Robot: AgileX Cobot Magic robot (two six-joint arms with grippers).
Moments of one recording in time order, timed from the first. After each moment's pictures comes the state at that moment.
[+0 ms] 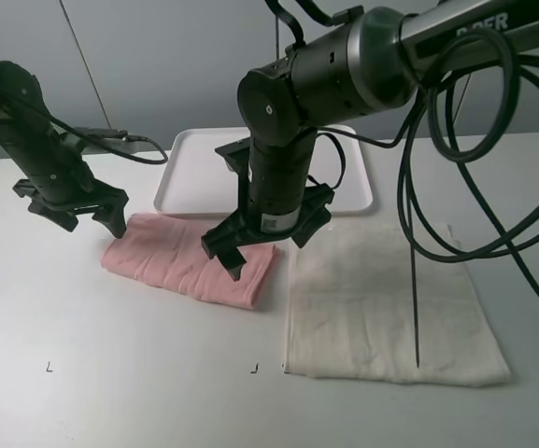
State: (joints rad) left arm -0.12 2.02 -1.25 -0.03 0.75 0.10; right arm 0.80 2.05 -1.39 -0.01 0.86 0.27
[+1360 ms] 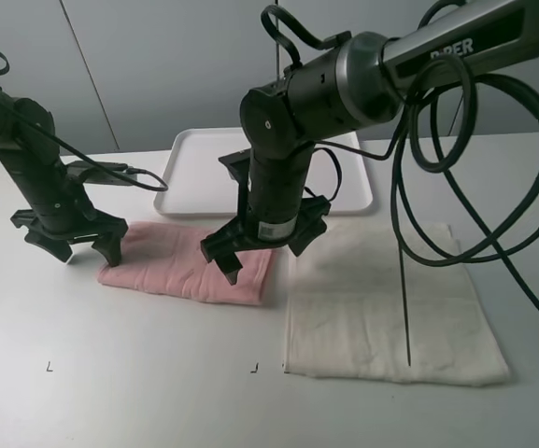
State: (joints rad) left arm -0.12 2.09 -1.16 0.03 0.73 0.00; right arm 0.77 2.12 -1.40 0.07 0.80 0.27
